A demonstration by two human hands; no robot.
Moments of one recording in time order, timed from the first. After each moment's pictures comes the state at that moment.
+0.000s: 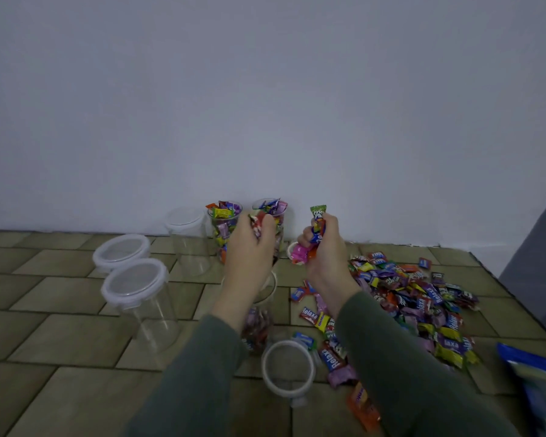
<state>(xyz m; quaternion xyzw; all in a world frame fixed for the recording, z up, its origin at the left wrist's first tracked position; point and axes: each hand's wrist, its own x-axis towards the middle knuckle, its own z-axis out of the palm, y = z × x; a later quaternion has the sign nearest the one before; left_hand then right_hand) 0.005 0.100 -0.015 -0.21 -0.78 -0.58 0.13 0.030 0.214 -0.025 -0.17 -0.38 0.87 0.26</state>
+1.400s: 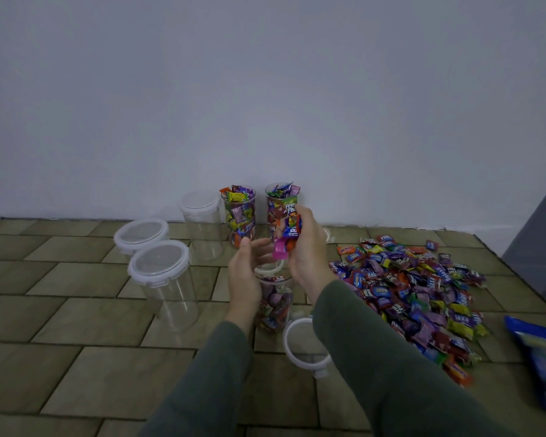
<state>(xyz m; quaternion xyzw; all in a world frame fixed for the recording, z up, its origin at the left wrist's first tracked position) -0.013 0.063 -0.108 -0.16 -0.58 -0.80 -0.01 0.020 0.145 -0.035 -0.16 -0.40 0.87 0.25</state>
